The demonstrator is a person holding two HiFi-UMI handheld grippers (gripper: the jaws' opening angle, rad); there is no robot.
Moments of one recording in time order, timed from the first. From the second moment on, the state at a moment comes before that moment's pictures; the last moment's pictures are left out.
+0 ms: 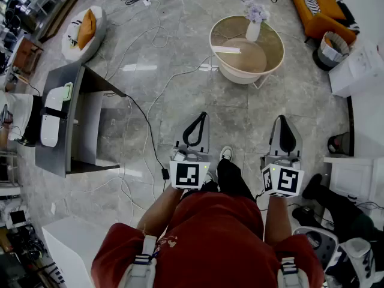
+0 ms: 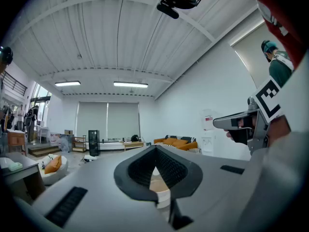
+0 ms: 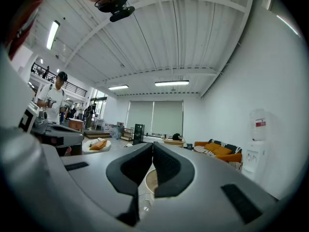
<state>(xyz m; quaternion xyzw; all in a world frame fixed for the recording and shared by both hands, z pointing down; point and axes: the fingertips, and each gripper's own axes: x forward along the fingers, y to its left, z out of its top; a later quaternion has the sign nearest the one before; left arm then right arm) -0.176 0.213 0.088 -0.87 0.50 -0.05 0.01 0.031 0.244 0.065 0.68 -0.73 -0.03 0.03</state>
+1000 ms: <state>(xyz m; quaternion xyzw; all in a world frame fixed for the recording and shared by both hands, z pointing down) -0.043 0.246 0.073 -0.86 0.51 -0.04 0.04 0.164 0.280 0.057 0.68 -0.73 -0.03 -0.03</state>
